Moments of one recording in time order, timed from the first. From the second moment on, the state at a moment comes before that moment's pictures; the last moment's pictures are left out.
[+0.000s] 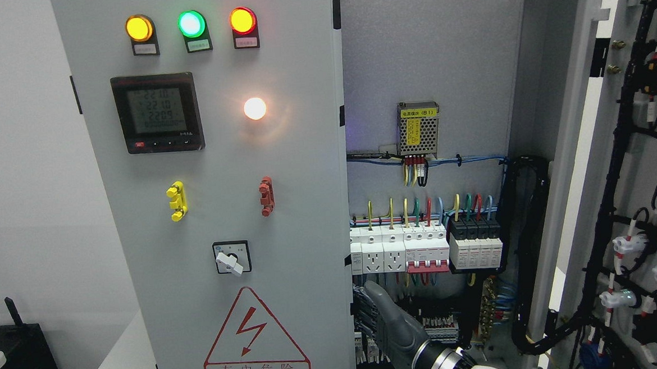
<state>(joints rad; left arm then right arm) 0.09 0.00 0.25 -0.04 -0.15 -0.06 -0.26 -0.64 -0.06 0.34 -1.25 -0.42 0.14 0.43</state>
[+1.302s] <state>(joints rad) 0.09 0.00 0.25 -0.04 -0.15 -0.06 -0.26 -0.64 -0.06 0.33 -1.25 -0.44 0.14 0.49</state>
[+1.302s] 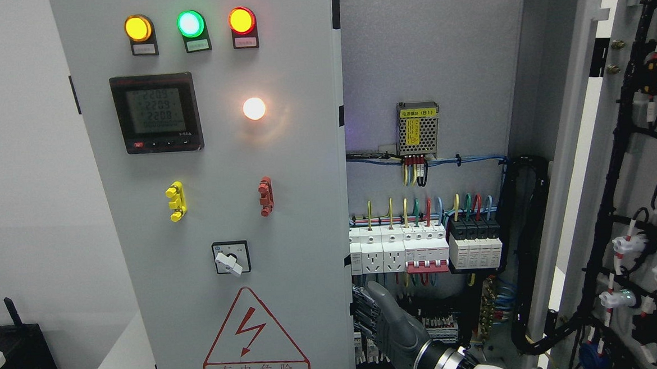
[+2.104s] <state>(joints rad) 0.09 0.00 0.25 -0.04 -0.15 -0.06 -0.26 -0.63 -0.06 0.33 -1.25 -0.44 0.14 0.53</state>
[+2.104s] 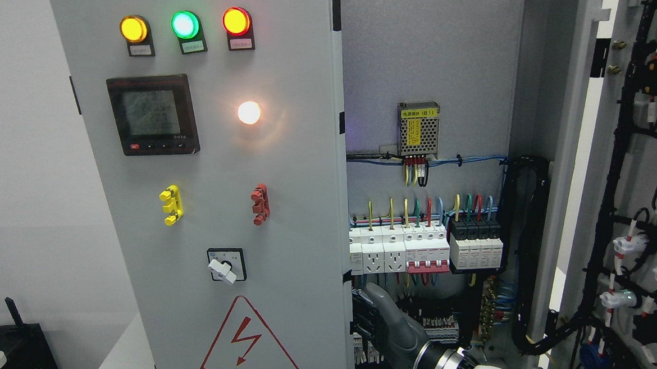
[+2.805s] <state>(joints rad) 0.09 0.00 0.25 -0.04 -0.15 -0.06 -0.26 -0.61 -0.06 0.34 -1.27 -0.48 0.14 0.57</state>
